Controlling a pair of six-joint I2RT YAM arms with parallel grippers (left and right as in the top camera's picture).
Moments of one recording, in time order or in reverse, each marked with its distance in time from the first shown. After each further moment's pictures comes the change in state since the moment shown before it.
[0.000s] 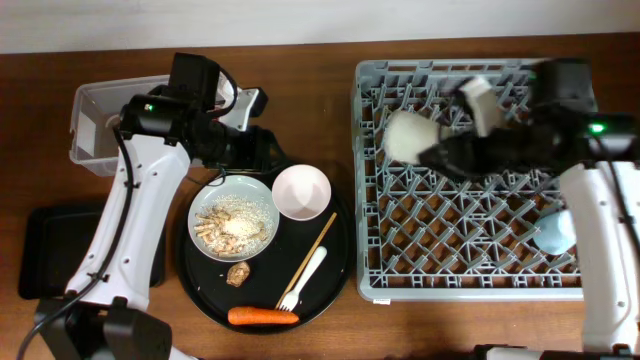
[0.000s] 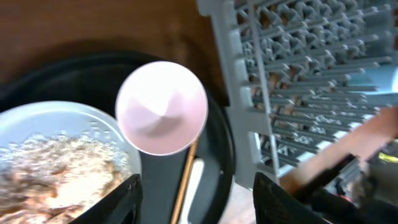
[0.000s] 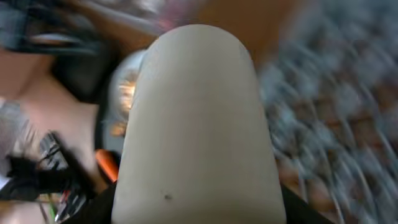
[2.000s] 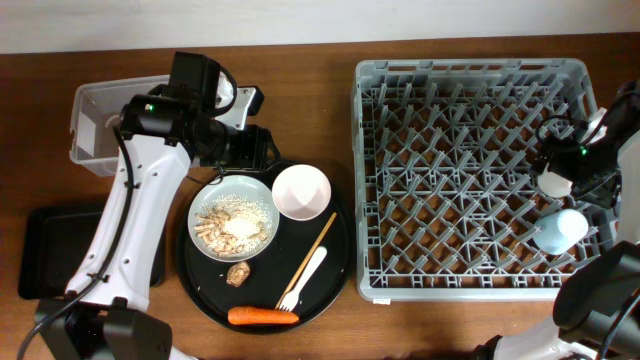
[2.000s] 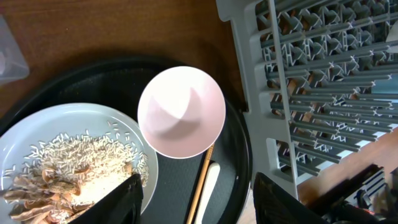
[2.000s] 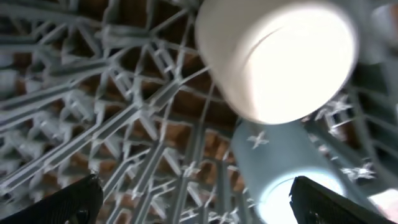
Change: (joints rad) left arm 0.000 0.000 0.000 0.014 -0.080 -0.003; right arm -0.407 0.282 0.002 -0.003 0.595 0.426
